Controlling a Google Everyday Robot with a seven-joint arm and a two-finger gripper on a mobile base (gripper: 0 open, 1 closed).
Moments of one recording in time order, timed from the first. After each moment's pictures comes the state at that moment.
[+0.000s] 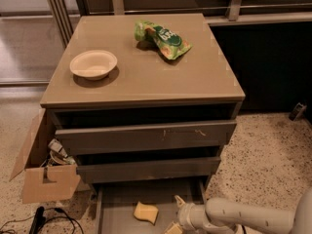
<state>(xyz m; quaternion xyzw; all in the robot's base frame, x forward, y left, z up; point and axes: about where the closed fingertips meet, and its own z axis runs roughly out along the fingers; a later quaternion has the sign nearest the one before) 0.433 -0.054 0.273 -0.46 0.79 0.27 0.30</state>
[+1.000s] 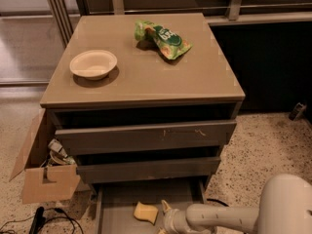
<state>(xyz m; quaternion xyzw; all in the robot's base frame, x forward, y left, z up) 0.438 -0.002 0.204 -0.52 0.76 0.23 0.31</state>
